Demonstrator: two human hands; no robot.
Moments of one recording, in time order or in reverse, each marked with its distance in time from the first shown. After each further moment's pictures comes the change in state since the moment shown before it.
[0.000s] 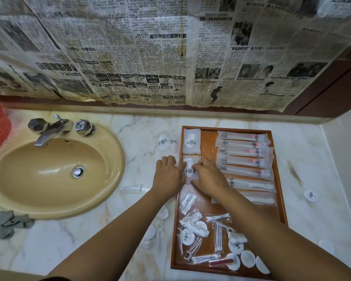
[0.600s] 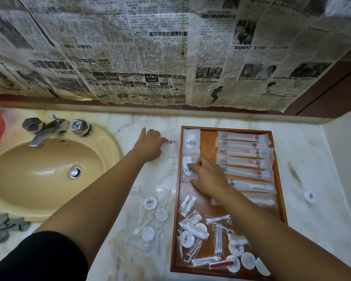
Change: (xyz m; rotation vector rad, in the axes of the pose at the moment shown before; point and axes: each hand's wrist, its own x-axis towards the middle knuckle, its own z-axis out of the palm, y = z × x) left_hand 0.091 -0.100 -0.032 0.100 -0.450 0.047; right_hand 0.008 0.005 -0.001 -0.091 -0.008 -0.053
